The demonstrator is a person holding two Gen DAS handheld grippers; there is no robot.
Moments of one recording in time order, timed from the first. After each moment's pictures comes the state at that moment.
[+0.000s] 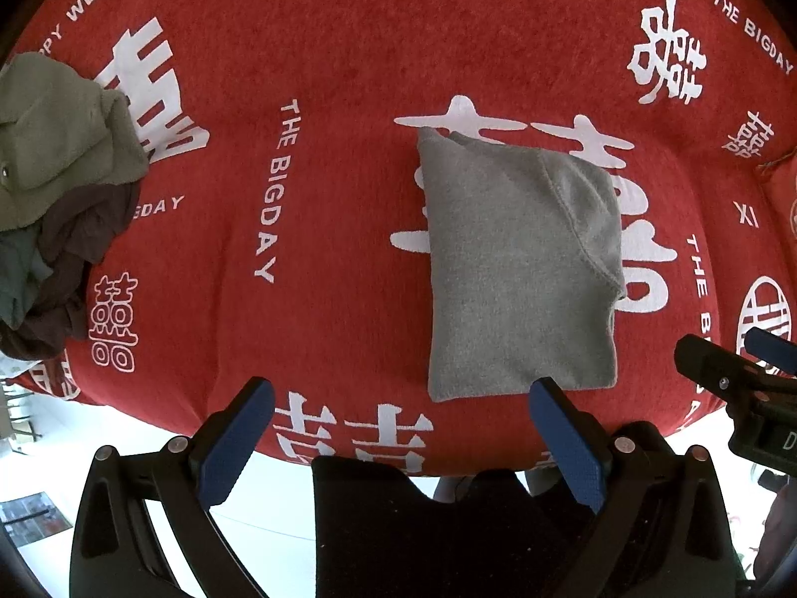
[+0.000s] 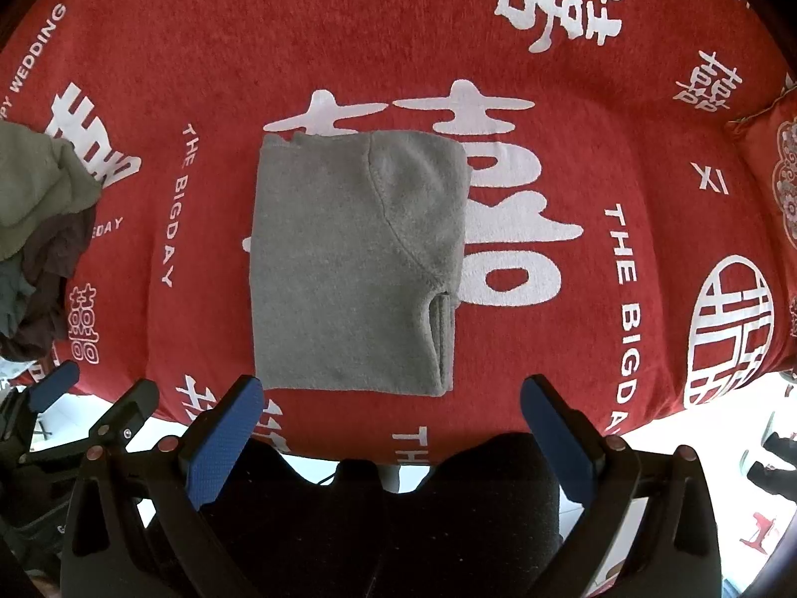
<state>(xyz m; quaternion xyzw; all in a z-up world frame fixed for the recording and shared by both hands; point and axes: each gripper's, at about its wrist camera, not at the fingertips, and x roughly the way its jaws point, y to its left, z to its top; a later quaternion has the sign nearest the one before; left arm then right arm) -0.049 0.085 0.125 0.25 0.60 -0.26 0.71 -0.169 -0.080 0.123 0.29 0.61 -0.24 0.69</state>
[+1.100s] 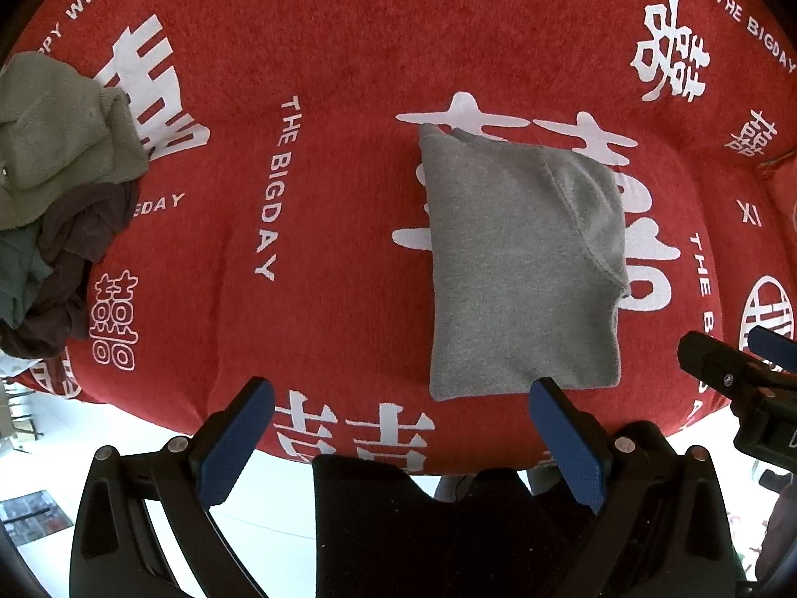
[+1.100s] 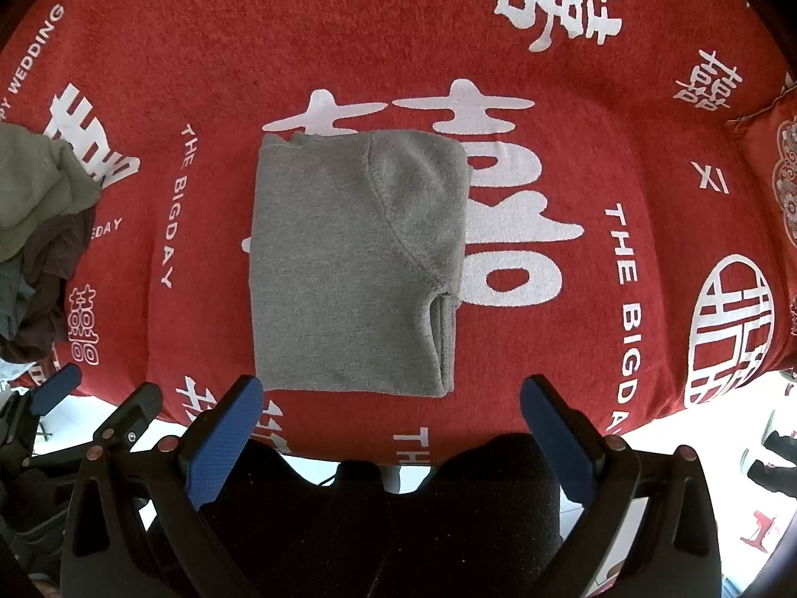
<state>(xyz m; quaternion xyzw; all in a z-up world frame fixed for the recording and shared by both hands) -0.050 0.085 0.121 0.25 0.60 -0.26 0.71 -0.168 -0.080 0.123 0.30 0.61 -0.25 0.69</state>
